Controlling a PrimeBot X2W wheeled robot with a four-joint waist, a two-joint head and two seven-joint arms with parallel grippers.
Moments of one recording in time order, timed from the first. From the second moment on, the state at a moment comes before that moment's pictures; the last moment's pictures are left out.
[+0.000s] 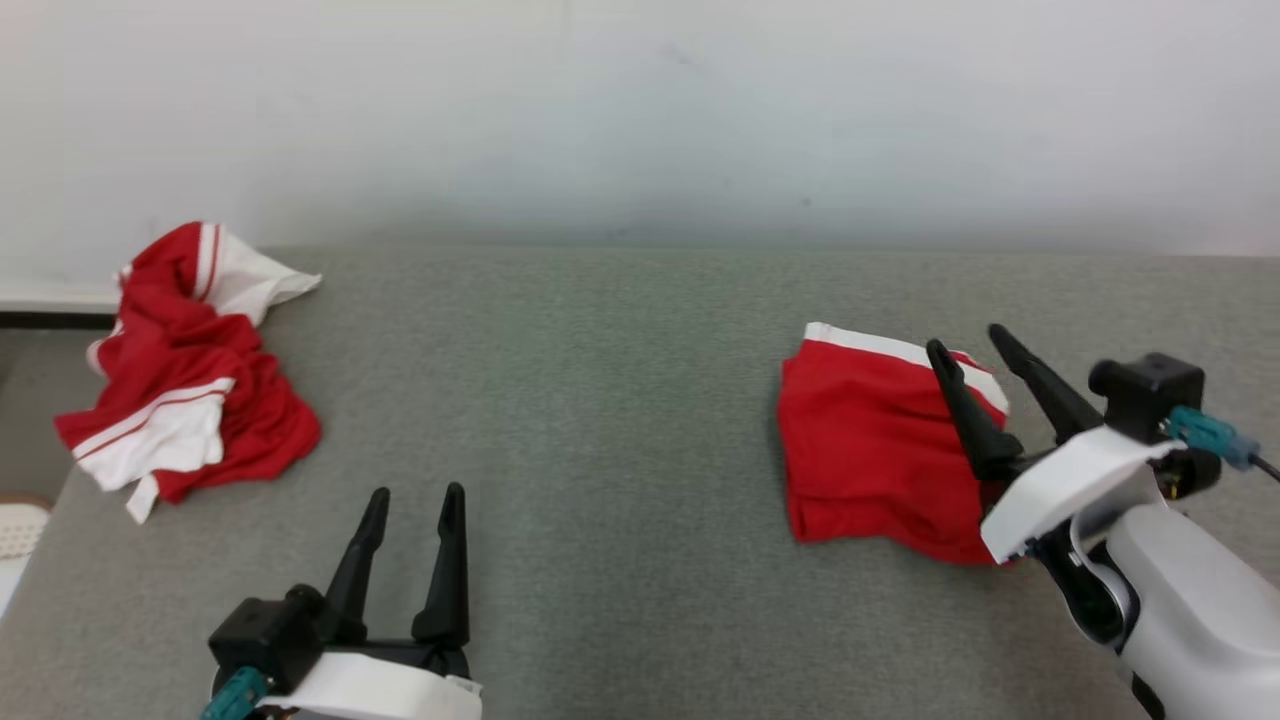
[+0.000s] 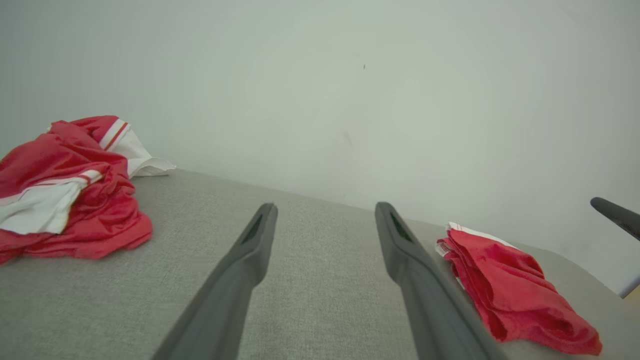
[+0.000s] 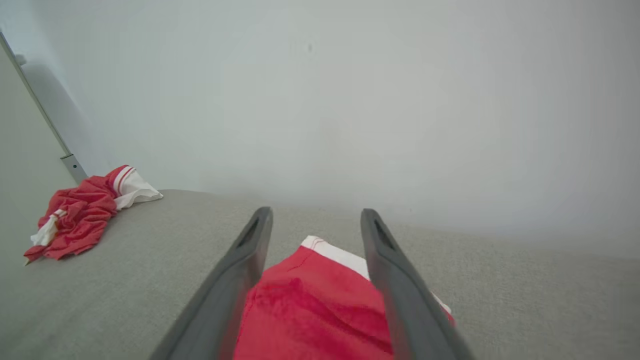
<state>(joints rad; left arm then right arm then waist) -0.10 0.05 -0.12 0.13 -0.32 -0.06 -0.26 -0.74 -0.31 0.77 0.70 0.89 0.13 -0.26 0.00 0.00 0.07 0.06</state>
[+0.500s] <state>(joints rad) -0.08 0.05 -0.10 0.12 -0.31 -0.07 -0.26 -0.47 -0.32 0.39 0.53 0.65 0.13 -0.26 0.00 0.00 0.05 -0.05</state>
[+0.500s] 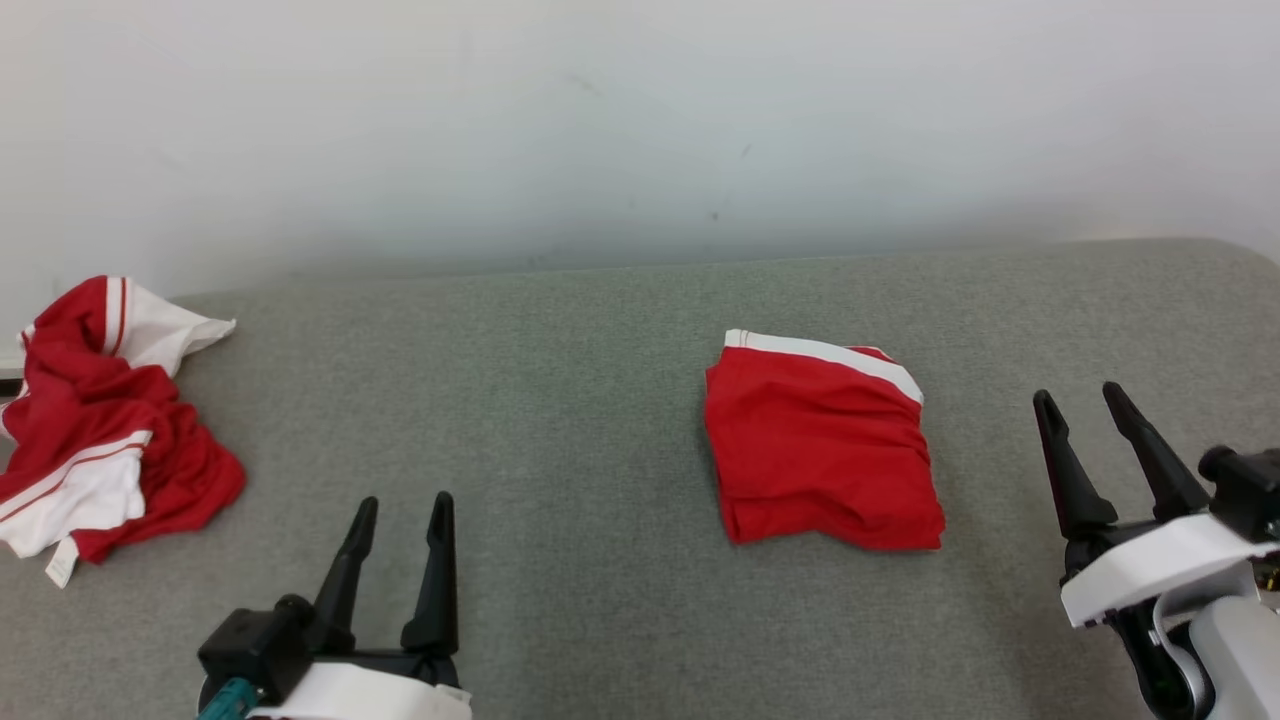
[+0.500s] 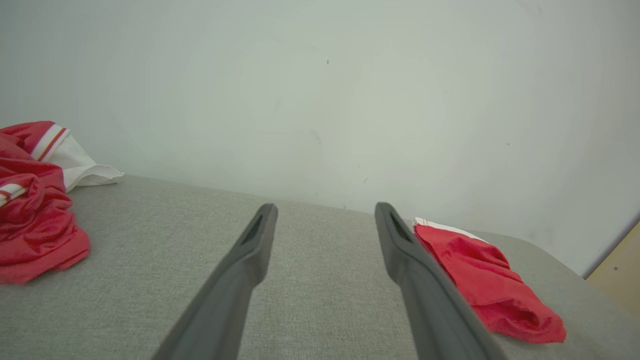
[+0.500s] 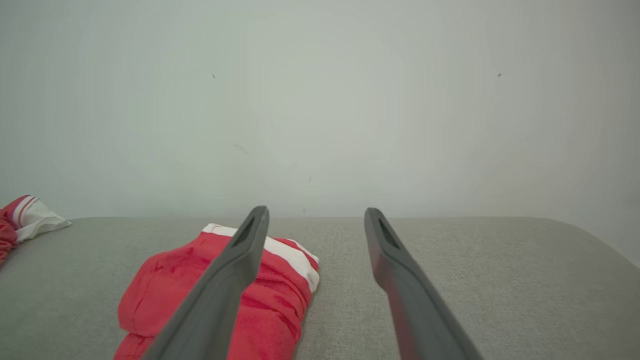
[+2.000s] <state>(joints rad) -0.19 0.05 -0.13 0.15 -0.27 -0.10 -0.26 -0.86 -0.18 0.41 1.14 0.93 0.13 0.25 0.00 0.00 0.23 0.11</state>
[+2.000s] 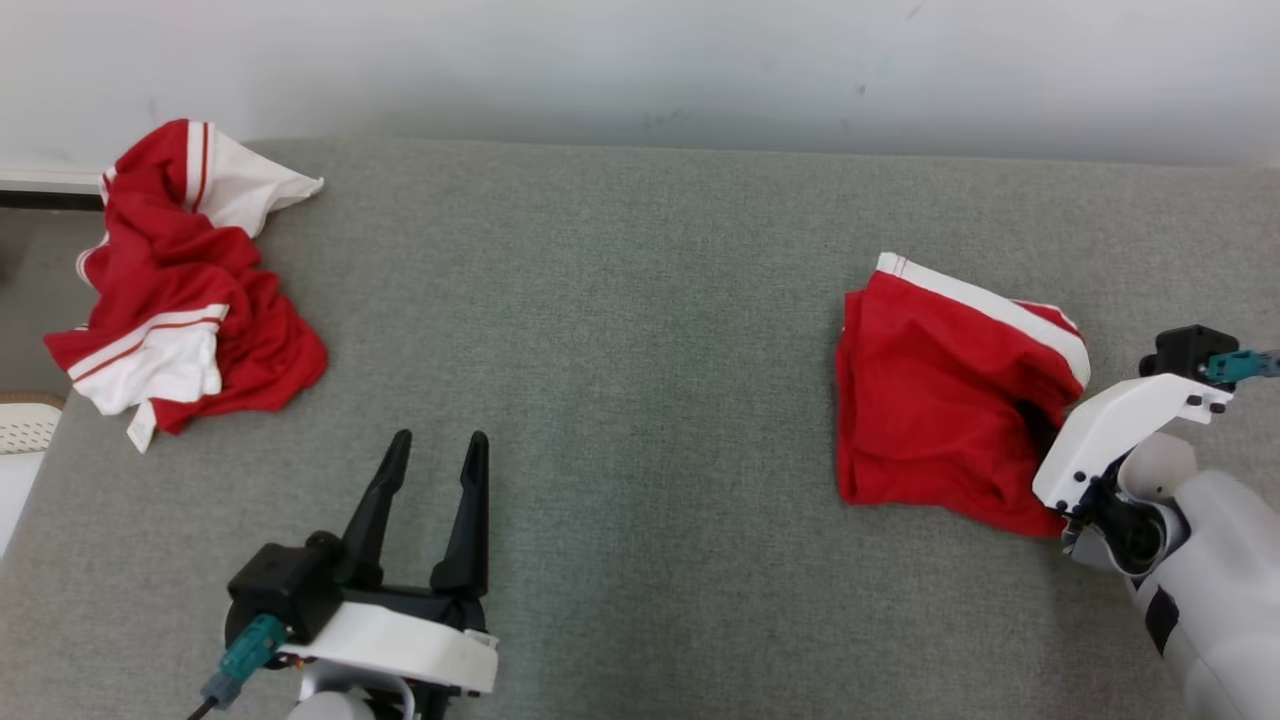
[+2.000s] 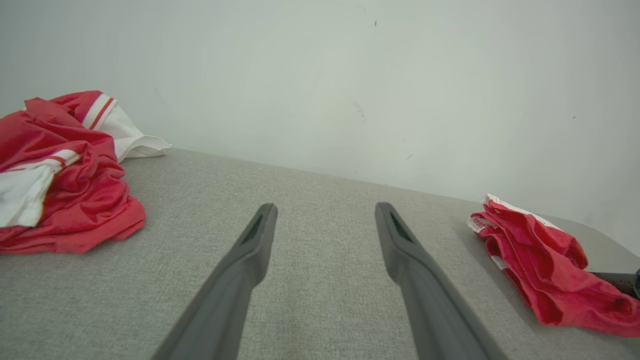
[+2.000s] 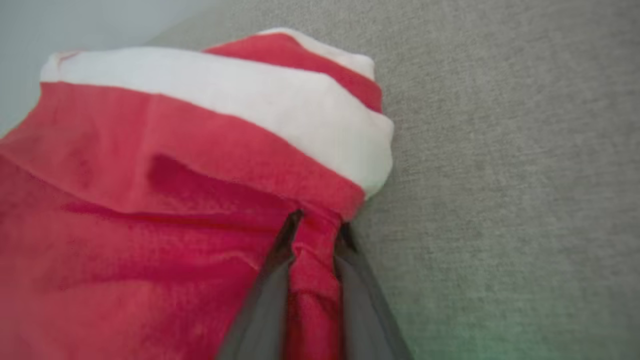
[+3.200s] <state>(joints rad) -0.25 0.05 -0.30 0.22 -0.20 -0.12 -0.26 -0.83 -0.26 0.63 1.04 1.01 0.13 0.01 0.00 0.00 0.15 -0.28</state>
